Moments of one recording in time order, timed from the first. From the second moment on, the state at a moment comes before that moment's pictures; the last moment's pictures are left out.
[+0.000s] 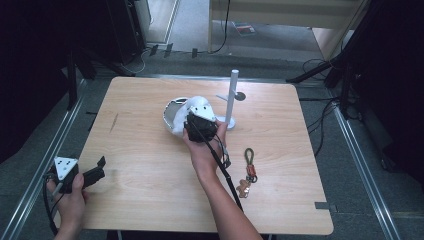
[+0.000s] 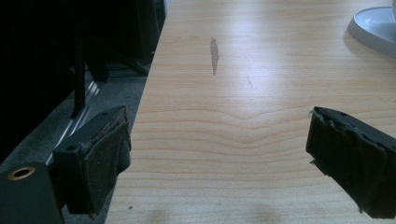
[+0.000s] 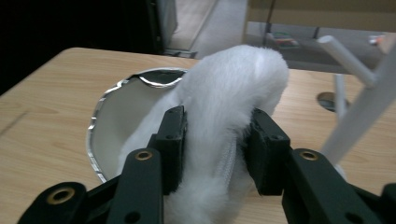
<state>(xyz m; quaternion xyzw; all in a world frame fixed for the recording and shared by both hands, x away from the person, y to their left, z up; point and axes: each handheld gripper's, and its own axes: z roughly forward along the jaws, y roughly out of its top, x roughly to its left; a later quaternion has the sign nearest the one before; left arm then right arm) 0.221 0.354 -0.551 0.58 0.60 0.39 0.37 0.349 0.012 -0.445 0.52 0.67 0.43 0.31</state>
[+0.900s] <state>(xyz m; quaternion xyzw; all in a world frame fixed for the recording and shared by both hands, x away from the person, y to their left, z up) 0.221 0.354 -0.551 0.59 0.60 0.39 0.37 0.360 0.035 -0.474 0.48 0.69 0.39 0.37</state>
